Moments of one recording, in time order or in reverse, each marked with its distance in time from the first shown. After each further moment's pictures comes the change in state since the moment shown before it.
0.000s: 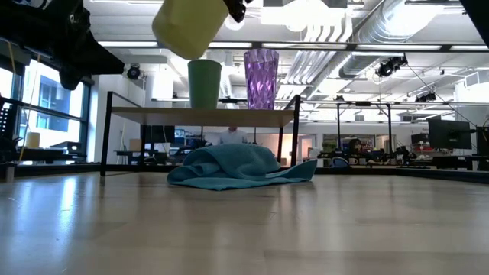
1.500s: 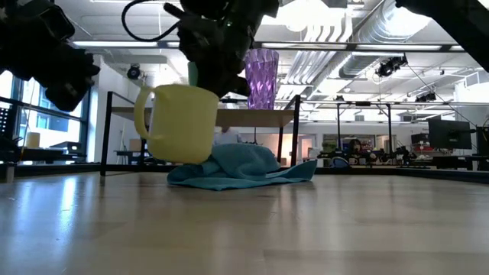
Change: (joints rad) left arm -0.476 0.100 -0.259 0.455 0.015 -0.038; right arm 0.034 0.280 0.000 -0.119 0.038 0.501
